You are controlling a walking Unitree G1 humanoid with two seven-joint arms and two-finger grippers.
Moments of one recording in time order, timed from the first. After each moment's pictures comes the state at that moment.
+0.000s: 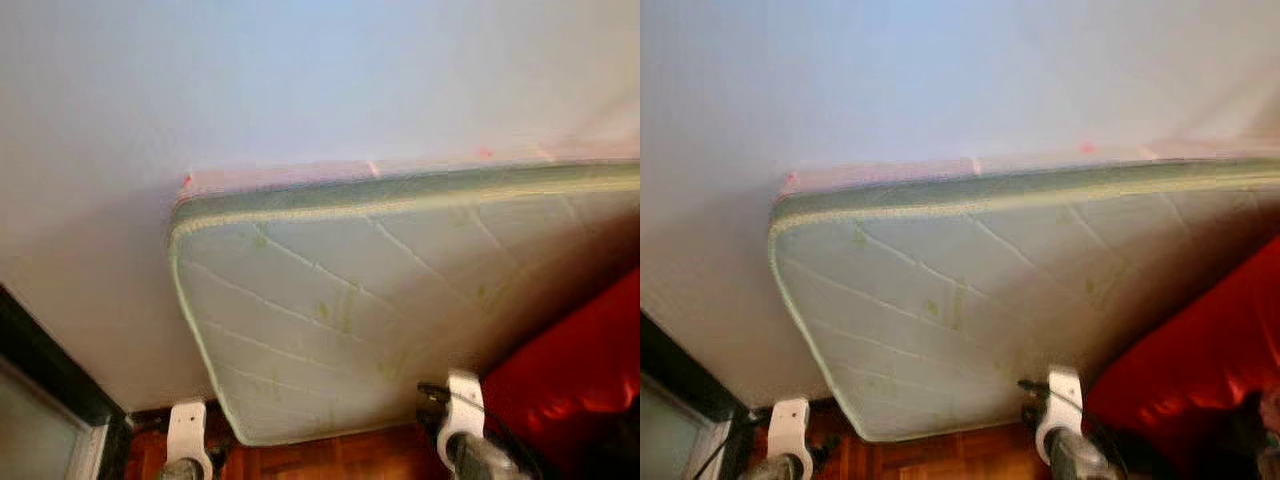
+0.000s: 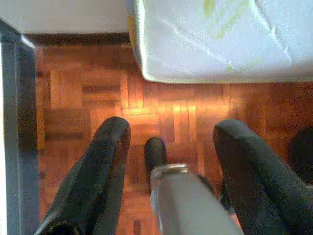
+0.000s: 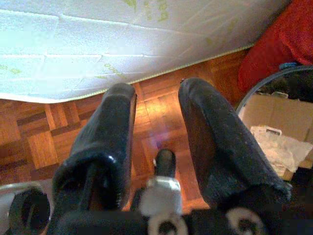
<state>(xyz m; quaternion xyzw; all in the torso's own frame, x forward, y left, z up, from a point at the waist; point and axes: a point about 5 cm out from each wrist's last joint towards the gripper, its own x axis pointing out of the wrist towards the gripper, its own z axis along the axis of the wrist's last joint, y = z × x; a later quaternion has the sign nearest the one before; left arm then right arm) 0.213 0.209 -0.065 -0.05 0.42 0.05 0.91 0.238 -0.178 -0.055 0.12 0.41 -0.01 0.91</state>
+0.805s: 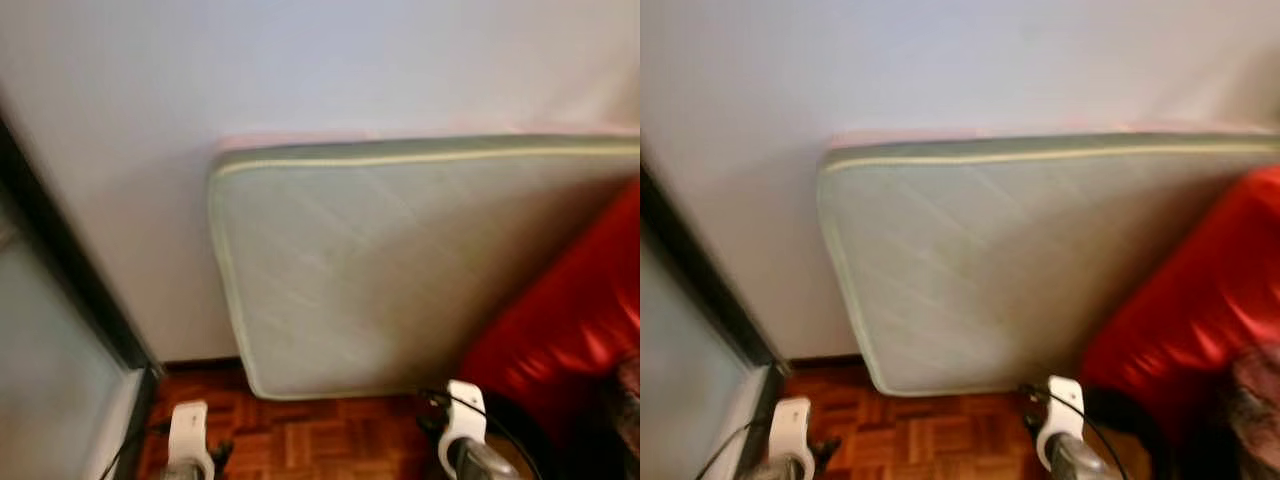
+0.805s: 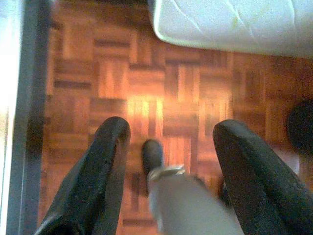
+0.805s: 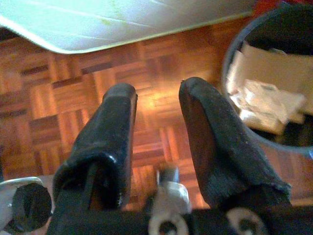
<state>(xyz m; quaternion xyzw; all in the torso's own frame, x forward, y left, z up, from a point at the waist) 0.218 0.210 -0.062 -0.05 0.41 0.05 0.91 0.227 -0.177 -0.062 0.12 0.42 -0.02 0.90</state>
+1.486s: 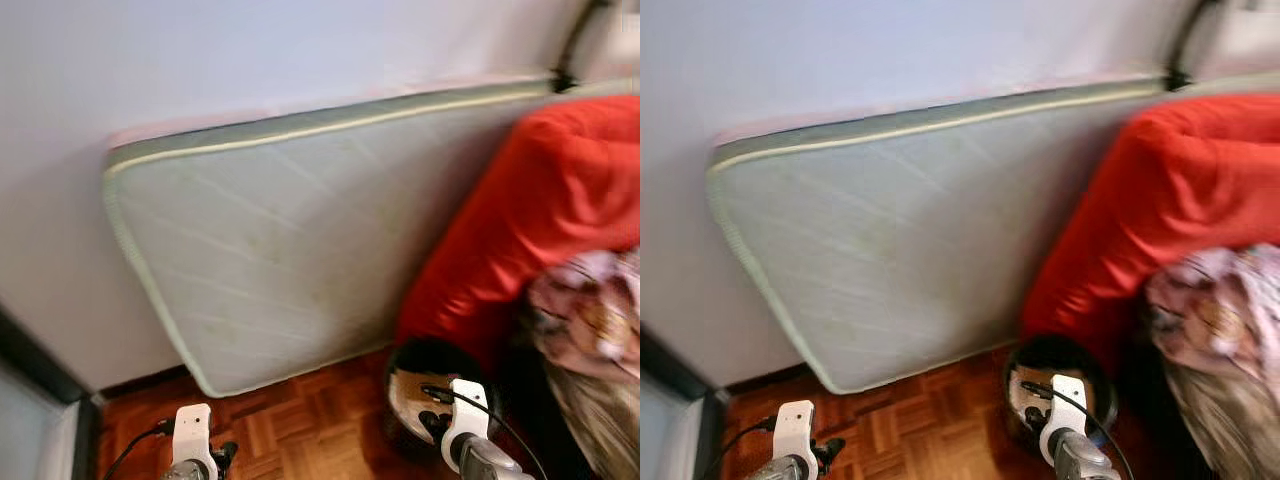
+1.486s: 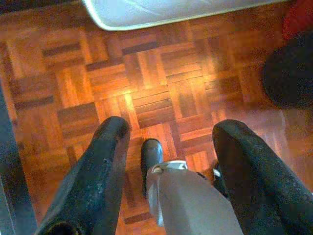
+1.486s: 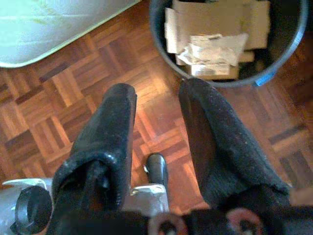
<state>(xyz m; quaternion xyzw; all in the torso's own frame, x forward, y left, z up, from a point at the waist) 0.211 0.206 -0.067 -0.05 0.42 0.05 0.90 0.229 -0.182 -0.060 0.12 0.42 -0.02 0.90</state>
